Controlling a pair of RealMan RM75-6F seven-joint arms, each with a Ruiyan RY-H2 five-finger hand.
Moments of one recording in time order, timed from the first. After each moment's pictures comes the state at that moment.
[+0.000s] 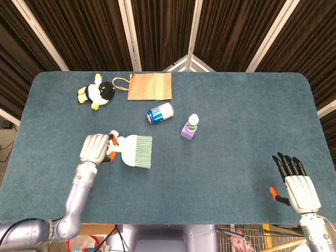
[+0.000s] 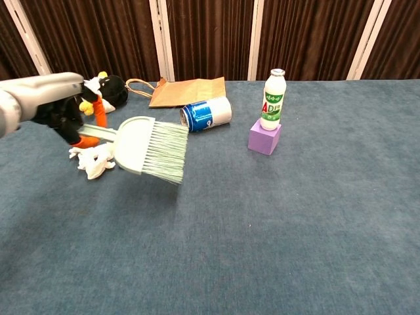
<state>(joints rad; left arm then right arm) -0.69 -1.54 -0.32 -1.81 0.67 1.23 0.83 0.12 -1.12 0.01 -1.65 -1.52 1.39 -0.05</state>
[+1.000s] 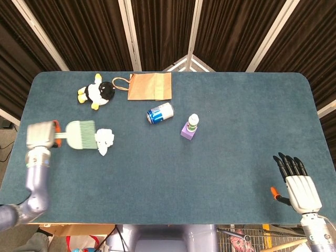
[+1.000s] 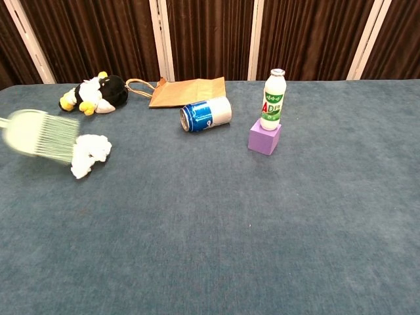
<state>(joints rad) -0.64 -1.29 -0.25 -1.54 0.50 1.13 0.74 0.12 -1.12 0.01 -1.64 -1.53 1.39 -0.06</state>
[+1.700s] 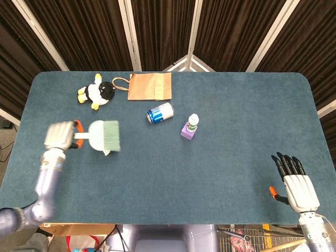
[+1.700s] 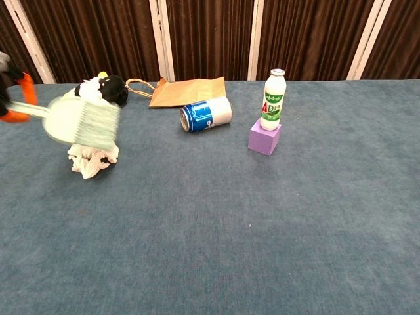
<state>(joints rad) -0.69 -1.34 -0.26 -1.70 0.59 1.13 0.65 0.12 -1.13 0.02 -1.64 -1.52 1.38 -0.07</state>
